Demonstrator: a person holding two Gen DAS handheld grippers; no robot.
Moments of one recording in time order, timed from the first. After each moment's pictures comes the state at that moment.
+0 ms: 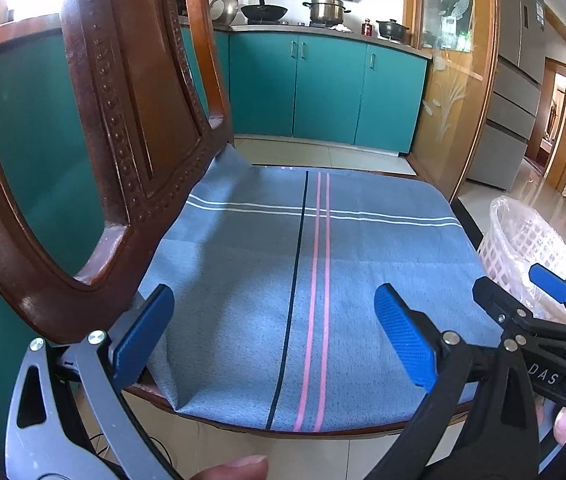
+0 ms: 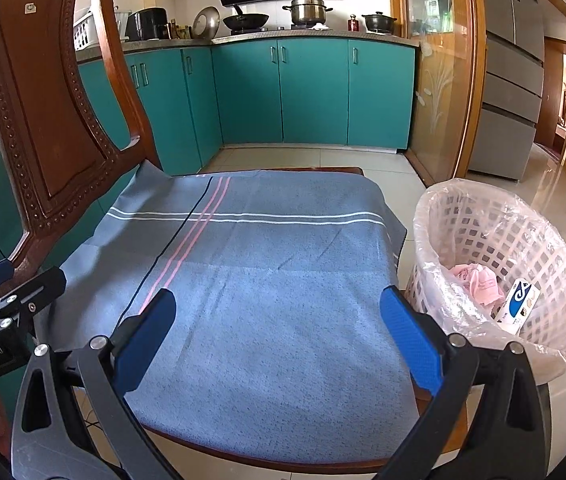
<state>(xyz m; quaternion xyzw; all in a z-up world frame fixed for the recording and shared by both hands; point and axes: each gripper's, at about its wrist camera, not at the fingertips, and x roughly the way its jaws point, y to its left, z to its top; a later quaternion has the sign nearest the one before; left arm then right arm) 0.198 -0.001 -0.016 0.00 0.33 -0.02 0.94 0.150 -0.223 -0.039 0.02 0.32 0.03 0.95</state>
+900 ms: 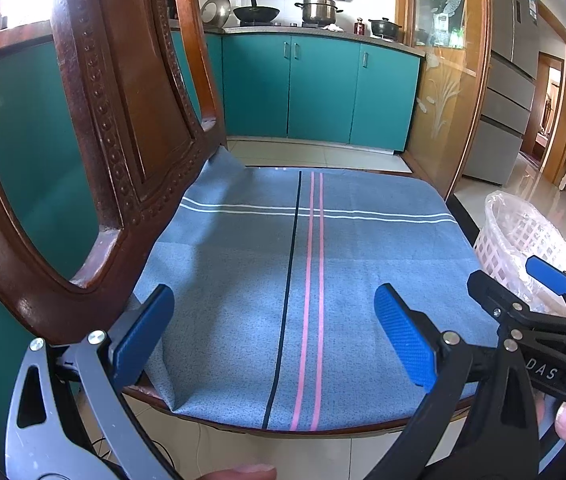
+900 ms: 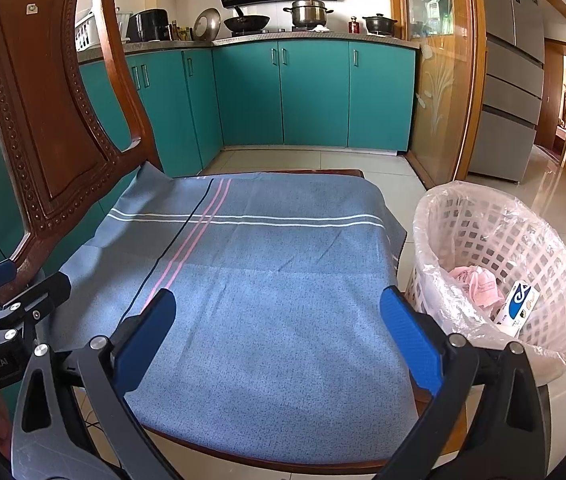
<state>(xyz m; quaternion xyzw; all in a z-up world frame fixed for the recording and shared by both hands) 0.193 -0.006 -0.015 0.01 0.33 -0.03 0.94 0.148 -0.223 -0.037 0.02 0.32 0.03 0.95</state>
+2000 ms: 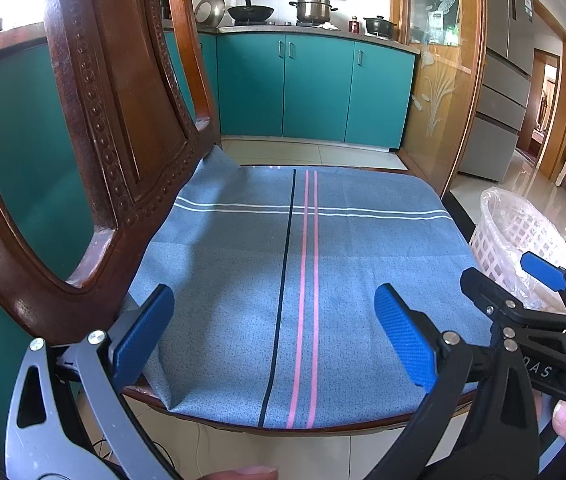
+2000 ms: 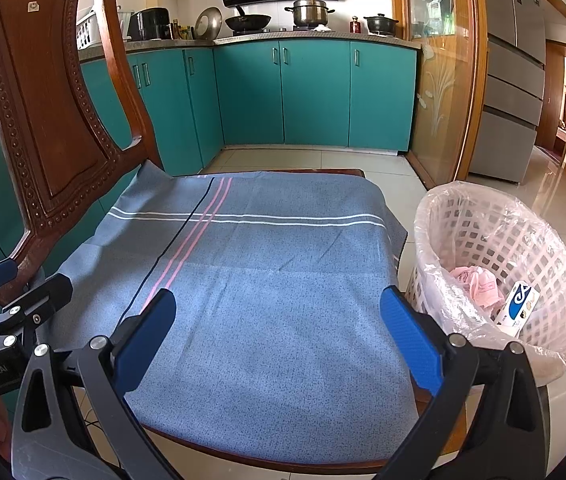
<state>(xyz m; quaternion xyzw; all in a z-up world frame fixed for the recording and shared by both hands) 0.192 -0.009 -0.015 0.01 0.33 -0.04 0.94 0.148 -0.224 -0.038 0.02 0.32 0.03 0.95</state>
